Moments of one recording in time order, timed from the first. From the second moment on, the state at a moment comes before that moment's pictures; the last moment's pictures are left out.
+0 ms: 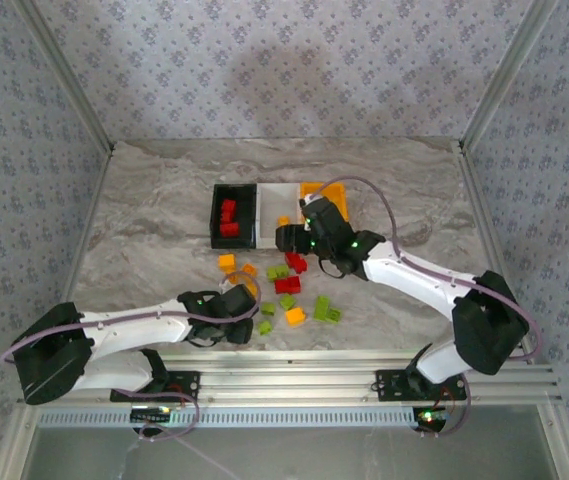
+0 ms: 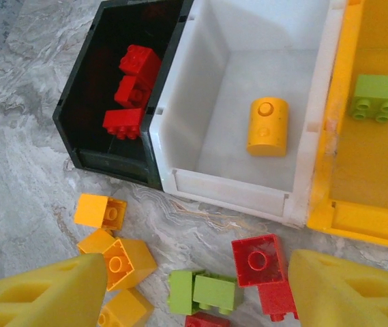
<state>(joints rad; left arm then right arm) -1.05 1.22 0.53 -0.58 -0.15 -0.77 0.76 1.47 1.01 -0.22 0.06 0.57</state>
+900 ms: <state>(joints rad) -0.49 1.60 1.18 -0.51 -0.17 -0.54 0.70 1.20 0.78 -0.26 0.09 0.62</state>
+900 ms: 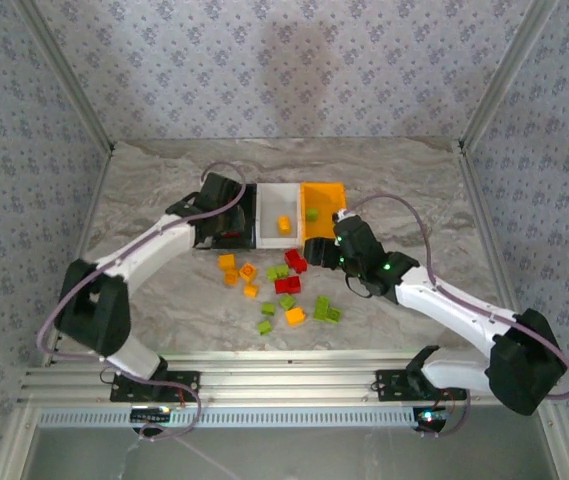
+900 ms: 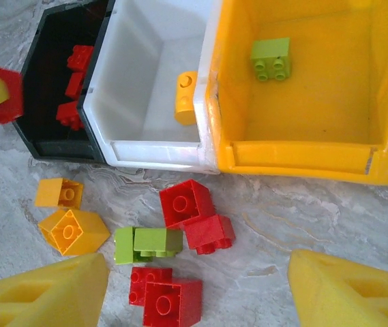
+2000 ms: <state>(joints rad) -0.76 1.10 0.88 -0.44 -0.15 -0.64 0.84 1.47 0.79 -0.21 0.01 0.66</state>
